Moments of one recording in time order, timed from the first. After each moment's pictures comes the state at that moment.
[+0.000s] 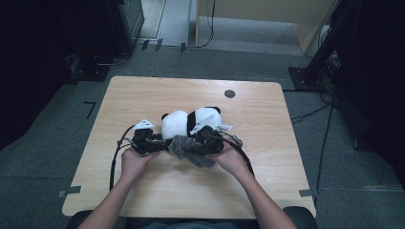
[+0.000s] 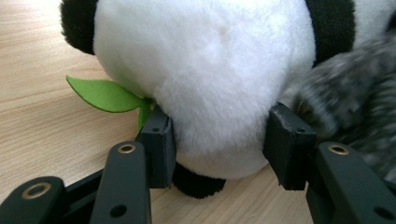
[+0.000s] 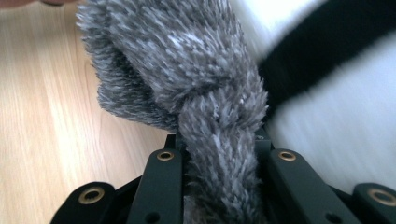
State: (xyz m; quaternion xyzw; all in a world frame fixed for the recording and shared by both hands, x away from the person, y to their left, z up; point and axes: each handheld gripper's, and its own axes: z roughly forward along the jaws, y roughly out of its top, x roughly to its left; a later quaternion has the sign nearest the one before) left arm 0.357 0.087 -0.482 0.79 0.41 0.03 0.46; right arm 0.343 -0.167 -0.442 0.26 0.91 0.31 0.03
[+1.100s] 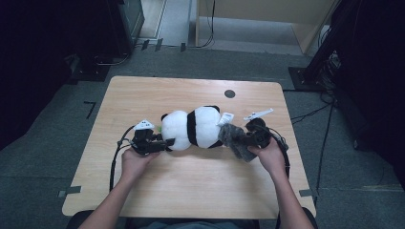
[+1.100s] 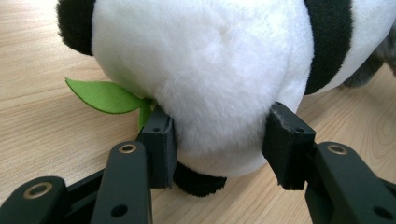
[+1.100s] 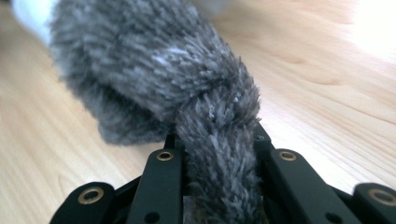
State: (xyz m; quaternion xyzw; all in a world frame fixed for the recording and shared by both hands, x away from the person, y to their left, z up) left arm 0.356 0.087 -0.482 0.79 0.41 0.04 0.46; right arm 0.353 -0.312 -0.437 0.47 0.82 0.32 0.06
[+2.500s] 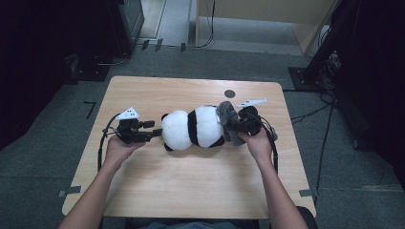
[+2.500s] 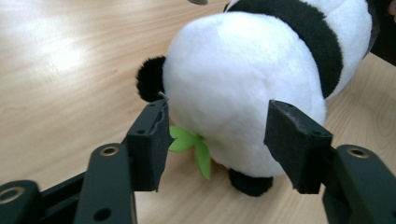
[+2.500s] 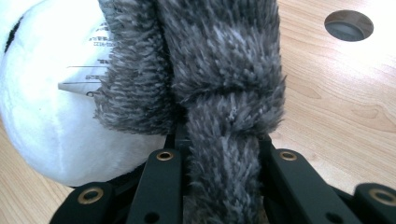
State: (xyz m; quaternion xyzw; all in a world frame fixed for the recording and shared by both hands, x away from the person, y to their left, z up) left arm 0.388 0.133 -0.460 0.80 0.34 0.05 0.48; right arm 0.387 -0.285 -0.431 0.47 0.80 0.36 0.11
